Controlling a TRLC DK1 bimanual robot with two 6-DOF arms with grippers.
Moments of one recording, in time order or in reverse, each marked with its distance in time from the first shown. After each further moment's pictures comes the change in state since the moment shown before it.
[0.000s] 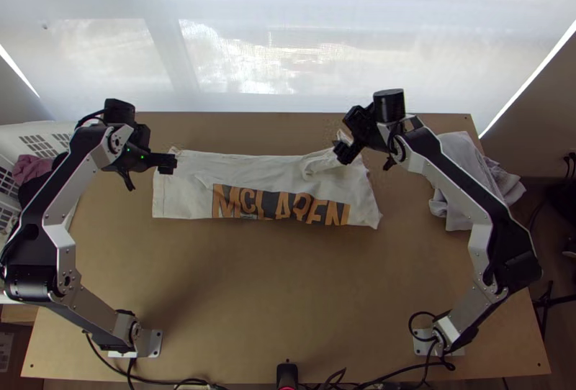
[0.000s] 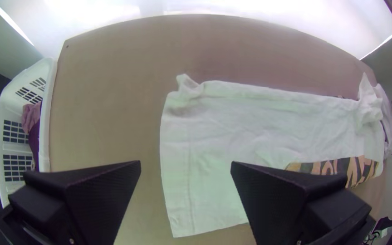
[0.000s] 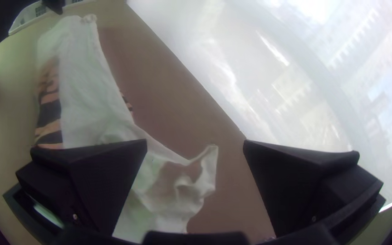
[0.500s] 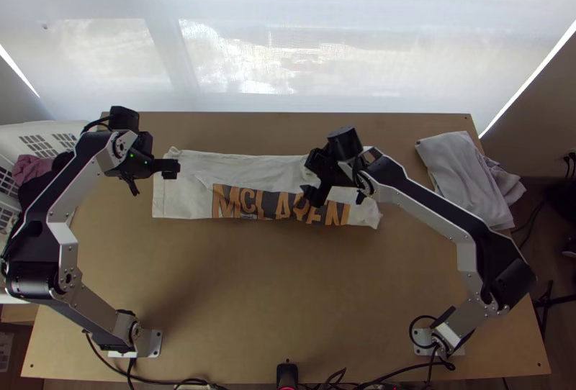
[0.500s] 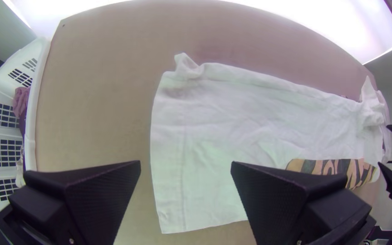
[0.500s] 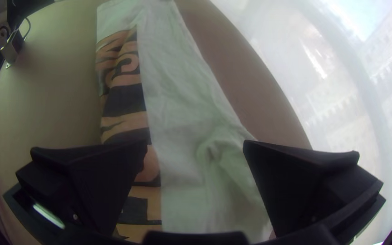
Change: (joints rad) left arm 0.001 0.009 -0.055 0.013 0.027 -0.061; right arm 0.236 -0.043 -0.154 -0.026 -0.012 0.014
